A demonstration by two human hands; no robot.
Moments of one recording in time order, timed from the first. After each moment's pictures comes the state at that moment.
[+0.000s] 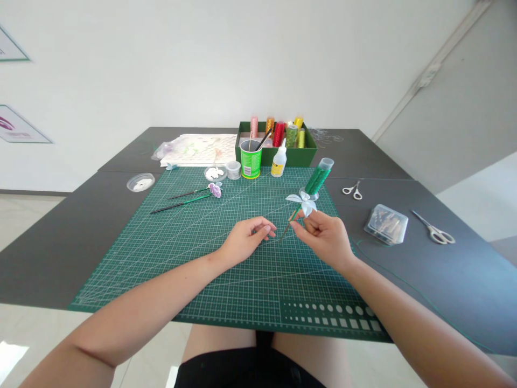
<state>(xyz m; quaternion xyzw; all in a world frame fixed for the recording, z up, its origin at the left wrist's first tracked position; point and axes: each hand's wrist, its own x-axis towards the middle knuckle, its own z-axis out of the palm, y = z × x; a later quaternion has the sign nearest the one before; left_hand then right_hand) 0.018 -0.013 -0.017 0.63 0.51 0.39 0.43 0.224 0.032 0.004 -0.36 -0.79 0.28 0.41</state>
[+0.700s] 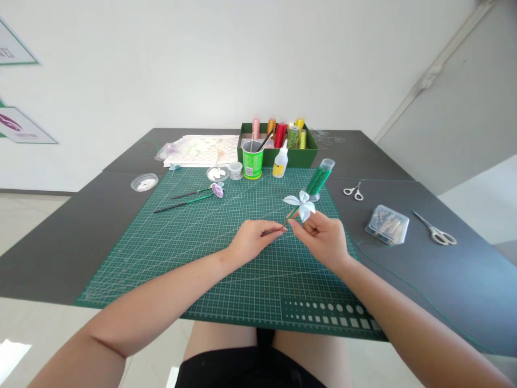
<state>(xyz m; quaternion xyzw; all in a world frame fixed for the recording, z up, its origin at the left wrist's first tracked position) 0.027 -0.007 -0.026 0.71 0.51 0.36 0.34 0.215 0.028 0.005 -0.37 -0.79 0.23 0.43</state>
